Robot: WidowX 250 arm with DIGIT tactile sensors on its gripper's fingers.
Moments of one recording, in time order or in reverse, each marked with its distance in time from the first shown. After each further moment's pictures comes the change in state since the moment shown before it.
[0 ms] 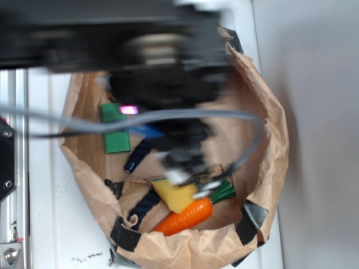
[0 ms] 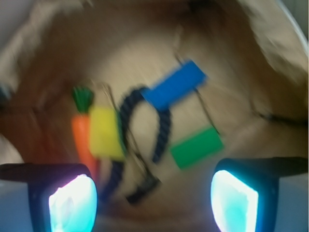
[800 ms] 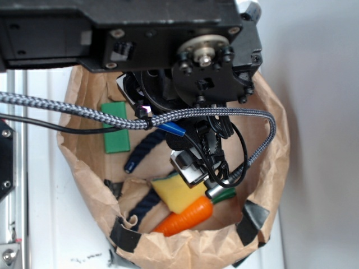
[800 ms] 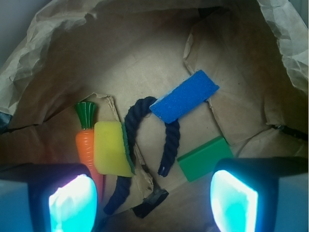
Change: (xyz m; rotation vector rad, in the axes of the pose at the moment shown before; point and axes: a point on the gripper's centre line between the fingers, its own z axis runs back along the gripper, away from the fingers) arm 0.000 0.000 -0.001 0.000 0.007 0.001
